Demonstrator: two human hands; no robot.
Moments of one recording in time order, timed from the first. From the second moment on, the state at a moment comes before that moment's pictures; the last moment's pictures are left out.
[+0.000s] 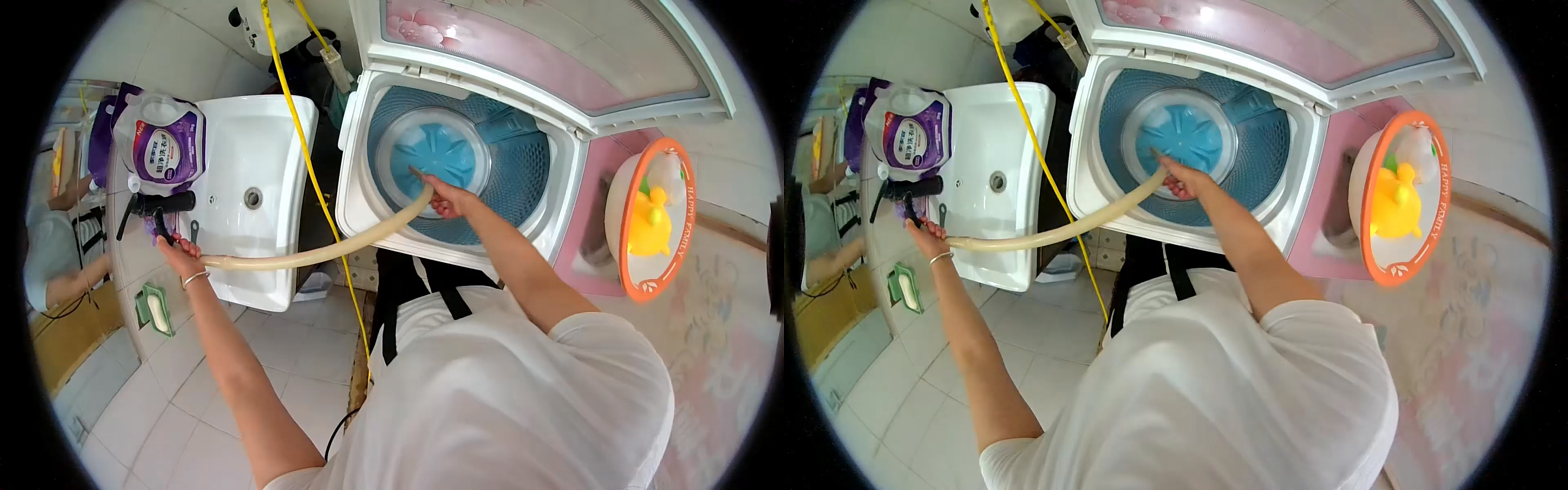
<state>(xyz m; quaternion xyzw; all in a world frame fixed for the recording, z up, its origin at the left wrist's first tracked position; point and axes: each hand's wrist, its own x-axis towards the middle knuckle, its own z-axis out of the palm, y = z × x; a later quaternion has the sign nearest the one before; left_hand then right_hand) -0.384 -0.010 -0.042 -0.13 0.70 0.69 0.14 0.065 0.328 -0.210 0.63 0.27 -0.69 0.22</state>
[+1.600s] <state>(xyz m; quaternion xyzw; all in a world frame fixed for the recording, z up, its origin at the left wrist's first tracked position) -0.381 -0.006 -0.055 -0.11 0.71 0.69 0.03 -0.396 0.080 0.072 -0.02 0.97 -0.23 0.01</state>
